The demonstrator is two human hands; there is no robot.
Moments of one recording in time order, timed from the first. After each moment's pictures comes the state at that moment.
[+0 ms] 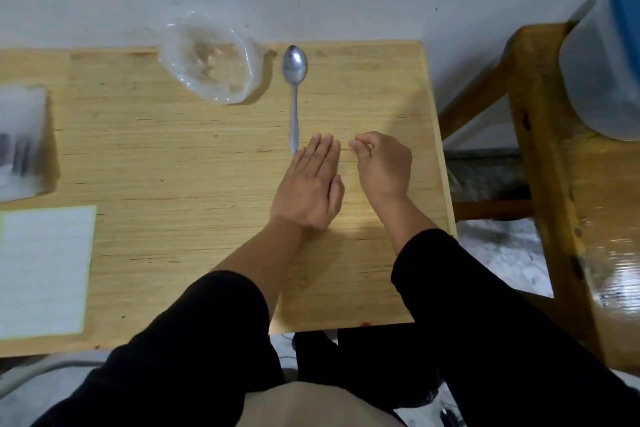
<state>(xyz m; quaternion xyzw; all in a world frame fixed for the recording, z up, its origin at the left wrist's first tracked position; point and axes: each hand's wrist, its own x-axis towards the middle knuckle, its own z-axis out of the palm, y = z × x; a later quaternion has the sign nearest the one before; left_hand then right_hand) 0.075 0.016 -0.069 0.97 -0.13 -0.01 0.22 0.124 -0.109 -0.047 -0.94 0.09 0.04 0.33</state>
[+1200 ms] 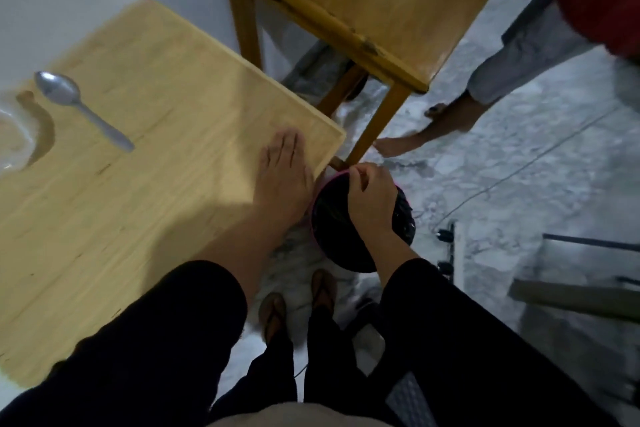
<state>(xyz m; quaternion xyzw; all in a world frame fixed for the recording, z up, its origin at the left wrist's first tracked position) -0.038 -0.048 -0.062 0.88 -0.45 -0.12 0.13 -0.154 -0.129 -0.048 -0.77 0.51 -0.16 0.34</state>
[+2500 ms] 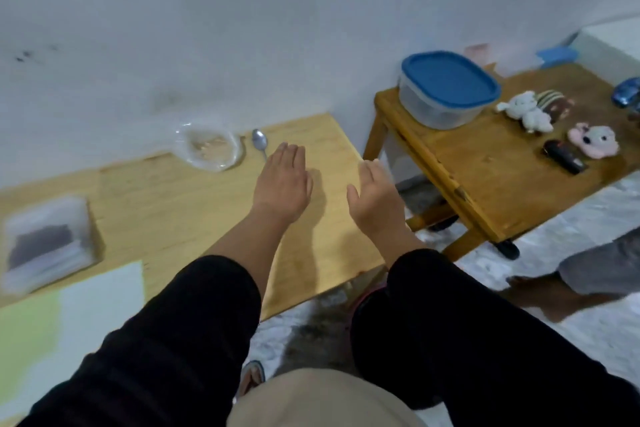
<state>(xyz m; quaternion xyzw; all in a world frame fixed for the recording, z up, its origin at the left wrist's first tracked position) 0.024 0.054 0.081 0.96 -0.24 0.04 0.11 -0.036 -0.104 0.069 -0.98 0.08 -0.11 0.15</state>
